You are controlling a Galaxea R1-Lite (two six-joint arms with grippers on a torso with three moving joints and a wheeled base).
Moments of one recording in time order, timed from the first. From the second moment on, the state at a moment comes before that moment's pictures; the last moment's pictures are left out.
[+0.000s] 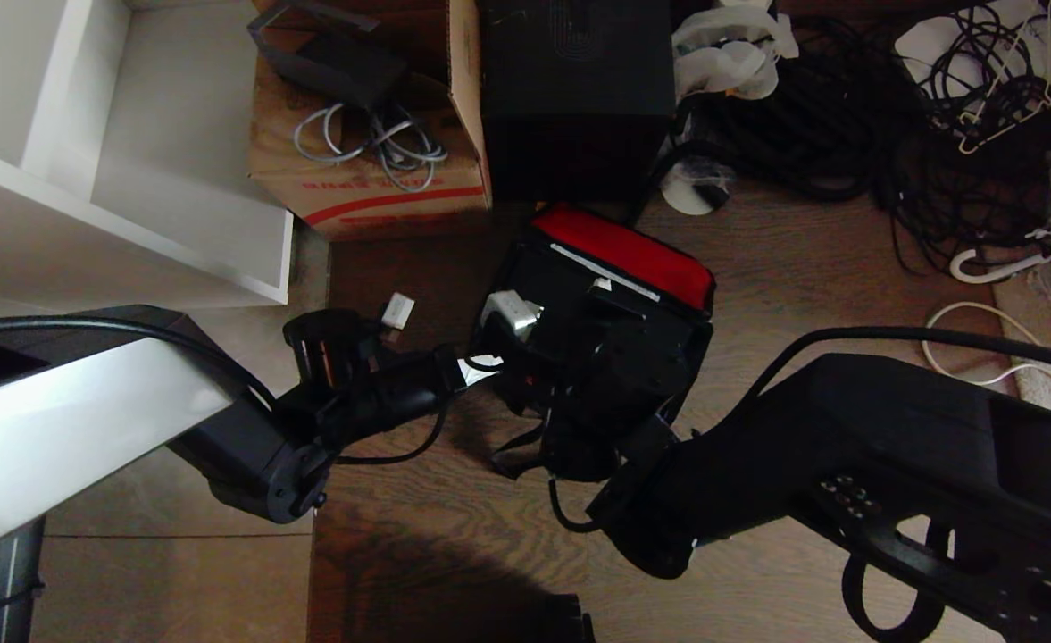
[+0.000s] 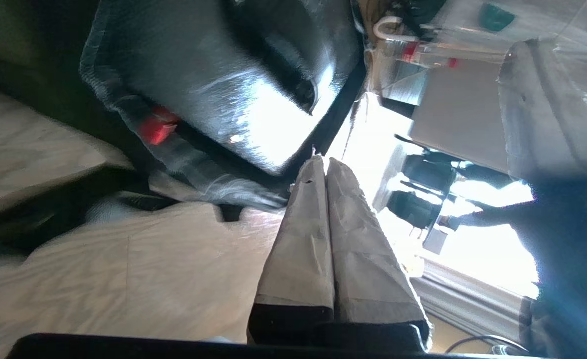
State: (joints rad) left arm -0.35 2.17 -0.88 -1.21 -0.63 -0.77; right arm 0.86 2.35 -1.32 -1.53 -1.02 -1.59
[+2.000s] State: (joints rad) left arm -0.07 0.79 -0.02 -0.82 -0.15 -0.47; right arm 0.87 2.34 -1.25 -1.52 -1.19 -1.57
